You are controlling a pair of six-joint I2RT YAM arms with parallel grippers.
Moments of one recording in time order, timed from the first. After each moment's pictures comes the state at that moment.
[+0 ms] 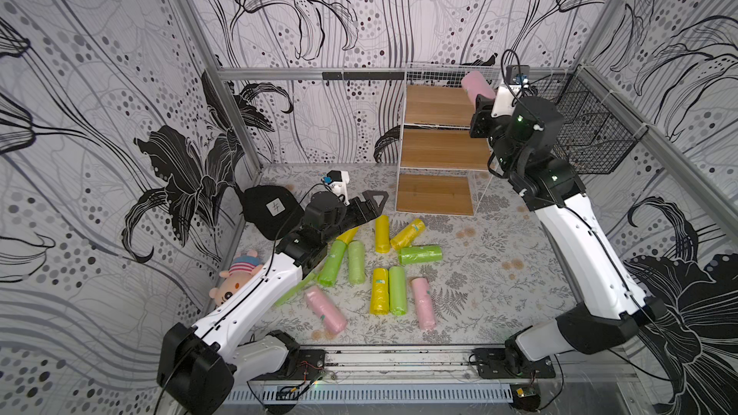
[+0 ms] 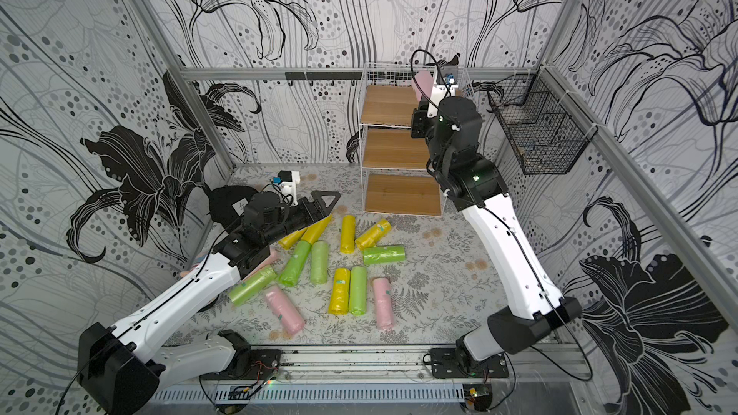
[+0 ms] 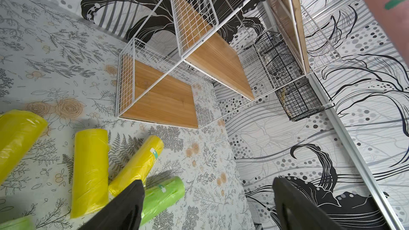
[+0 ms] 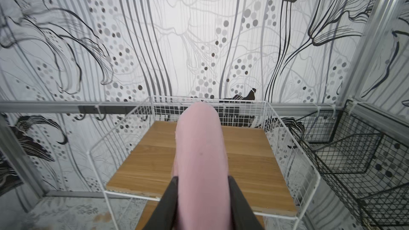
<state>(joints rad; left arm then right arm) -0.52 1.17 0.96 -0.03 0.17 -0.87 0.44 1.54 2.01 -0.45 0.44 0.00</state>
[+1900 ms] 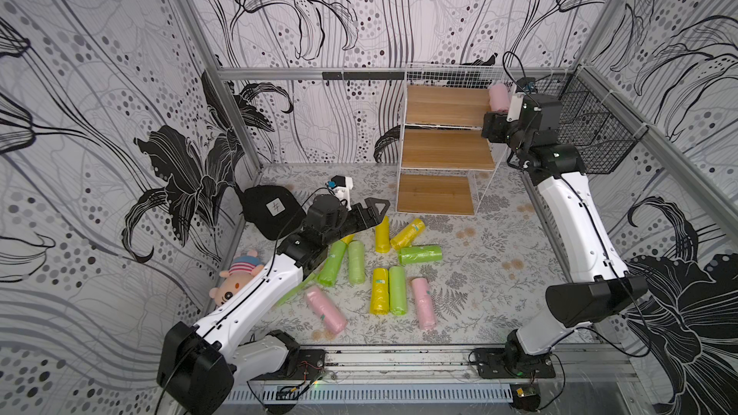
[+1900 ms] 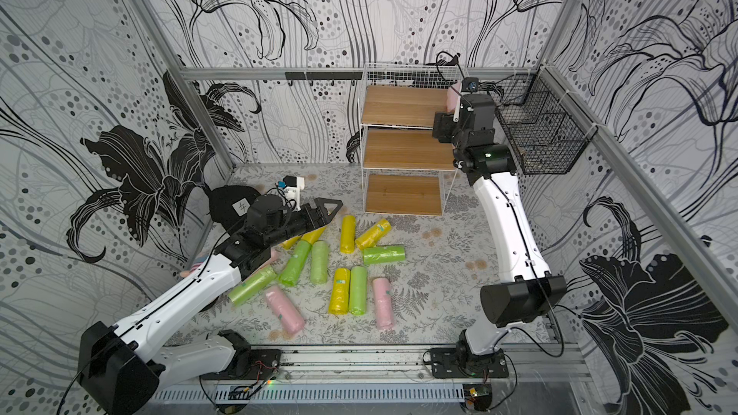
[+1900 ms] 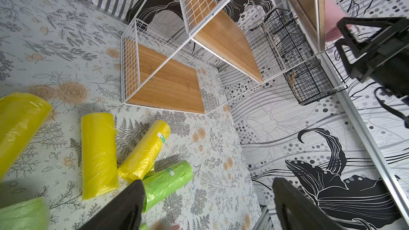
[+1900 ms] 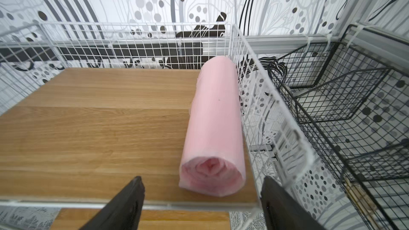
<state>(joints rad) -0.52 1.17 0.93 -0.07 0.23 -0.85 0.17 1.61 1.99 -0.62 0.22 0.09</state>
